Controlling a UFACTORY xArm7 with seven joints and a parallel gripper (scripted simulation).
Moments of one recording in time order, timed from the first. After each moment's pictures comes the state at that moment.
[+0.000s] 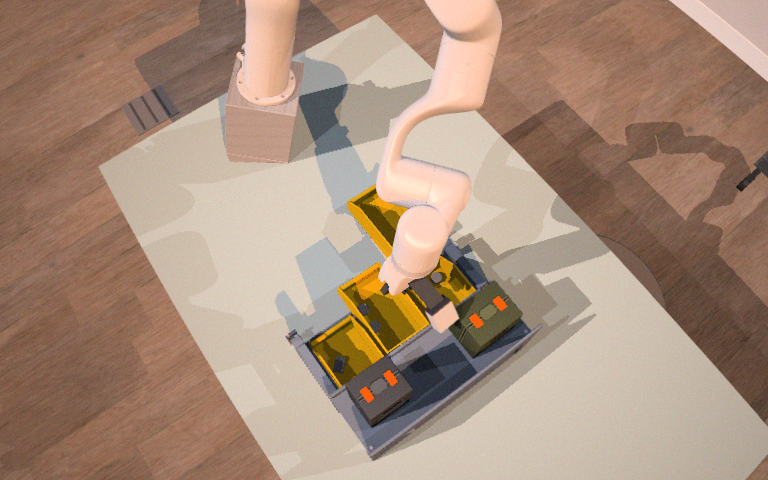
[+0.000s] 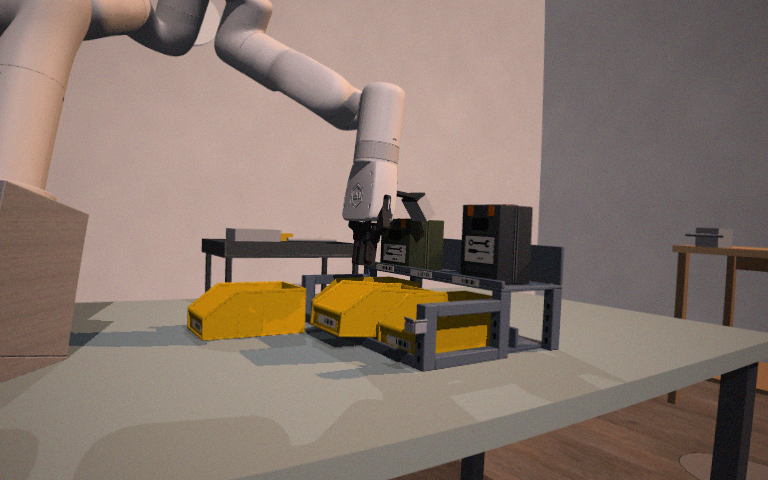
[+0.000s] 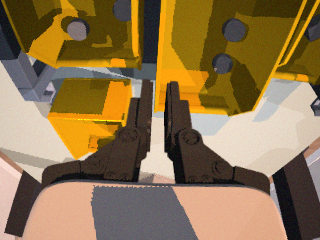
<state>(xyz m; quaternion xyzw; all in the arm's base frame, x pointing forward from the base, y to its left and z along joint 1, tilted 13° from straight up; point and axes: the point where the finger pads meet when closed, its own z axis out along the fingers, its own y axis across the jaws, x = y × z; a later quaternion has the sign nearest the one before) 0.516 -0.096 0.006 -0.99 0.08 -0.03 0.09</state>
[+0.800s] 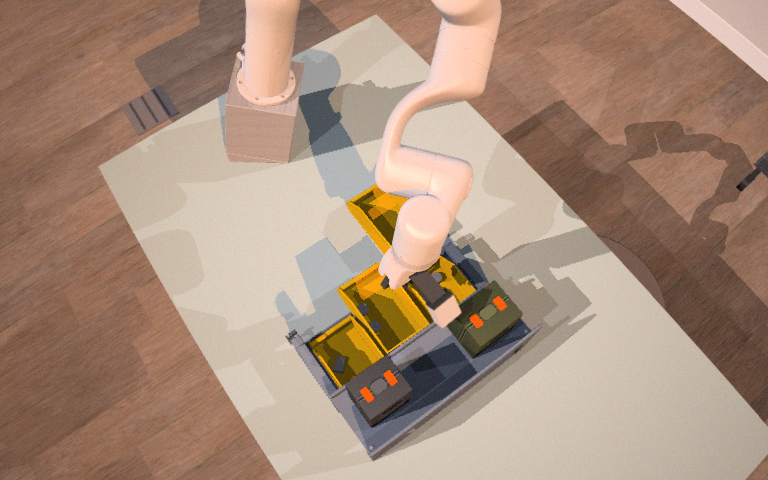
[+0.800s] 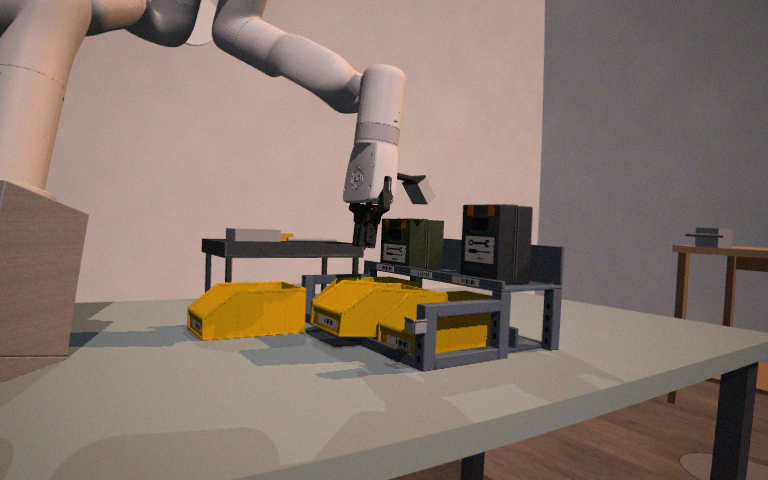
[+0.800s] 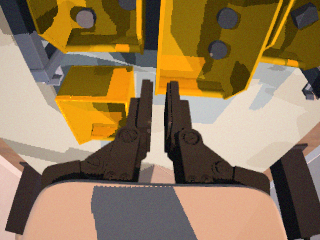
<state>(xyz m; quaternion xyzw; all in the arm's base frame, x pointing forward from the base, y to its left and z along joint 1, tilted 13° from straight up) 0.511 -0.101 0.036 -0.99 0.08 -0.03 0.09</state>
